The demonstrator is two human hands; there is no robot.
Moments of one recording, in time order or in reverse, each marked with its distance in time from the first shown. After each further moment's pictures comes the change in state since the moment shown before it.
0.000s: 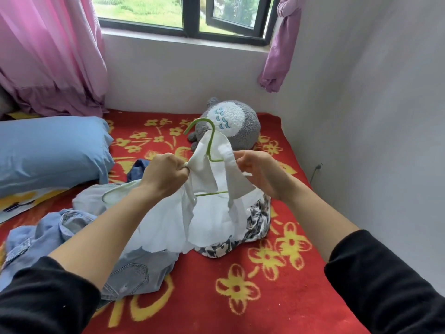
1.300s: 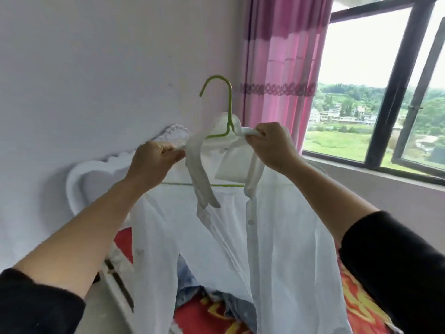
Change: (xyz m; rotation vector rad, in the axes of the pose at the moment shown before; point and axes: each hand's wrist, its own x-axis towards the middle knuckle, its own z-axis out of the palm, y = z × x) left_hand -0.391 0.108 -0.356 0.251 0.920 -0.340; right_hand -0.223 -0.205 0.289 -0.604 -0.122 -1.176
